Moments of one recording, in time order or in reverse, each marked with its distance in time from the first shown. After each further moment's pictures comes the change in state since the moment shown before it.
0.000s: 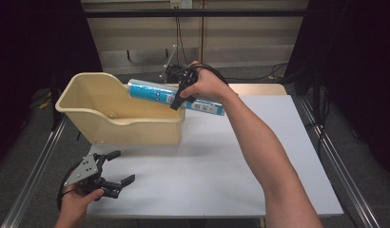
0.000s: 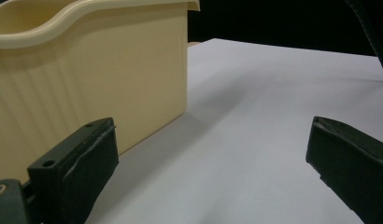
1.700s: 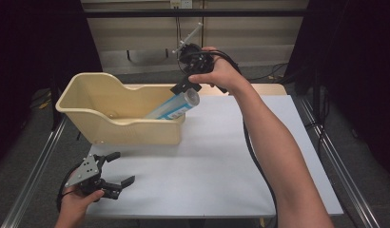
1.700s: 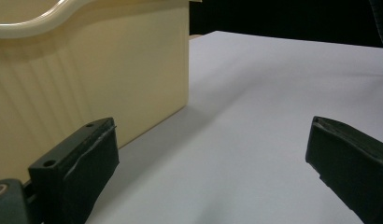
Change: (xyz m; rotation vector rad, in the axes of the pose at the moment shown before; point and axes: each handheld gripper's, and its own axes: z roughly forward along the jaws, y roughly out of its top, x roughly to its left) left arm -0.002 -0.001 -0.002 0.035 0.018 0.003; right arm -0.001 -0.023 -0.065 -0.294 -0.071 0.127
